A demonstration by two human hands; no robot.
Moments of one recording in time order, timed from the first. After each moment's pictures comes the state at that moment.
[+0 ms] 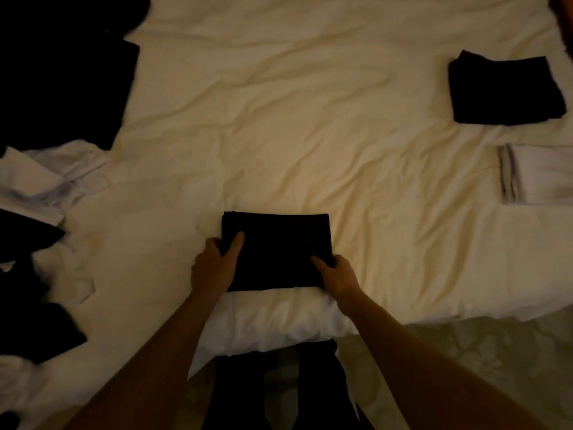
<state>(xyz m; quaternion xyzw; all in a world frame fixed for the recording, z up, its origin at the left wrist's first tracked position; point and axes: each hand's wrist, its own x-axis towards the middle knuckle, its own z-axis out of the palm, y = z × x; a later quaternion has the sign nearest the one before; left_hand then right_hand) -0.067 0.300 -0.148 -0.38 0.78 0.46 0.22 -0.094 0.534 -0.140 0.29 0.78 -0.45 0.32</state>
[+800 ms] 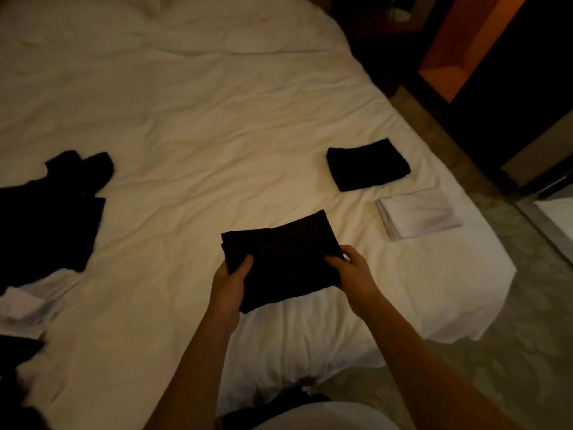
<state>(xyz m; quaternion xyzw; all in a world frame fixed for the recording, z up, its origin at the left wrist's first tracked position) -0.126 0.477 0.045 -0.29 0.58 0.75 0.11 -0.141 0.699 0.062 0.25 0.68 -0.67 0.13</state>
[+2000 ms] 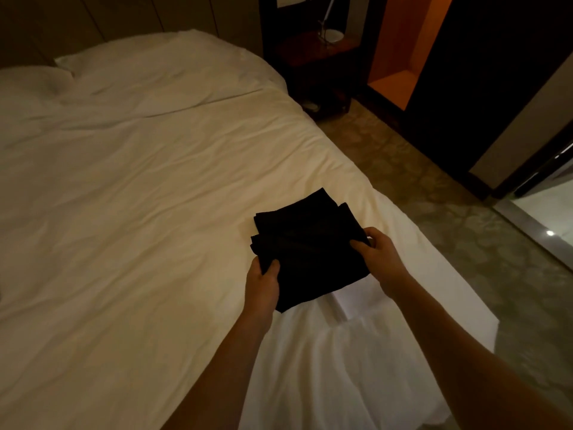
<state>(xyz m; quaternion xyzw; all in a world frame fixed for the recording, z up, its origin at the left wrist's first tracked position) -0.371 0.764 0.063 -0.21 0.68 0.69 0.13 -0.373 0.986 0.077 0.23 0.74 -0.63 0.05</state>
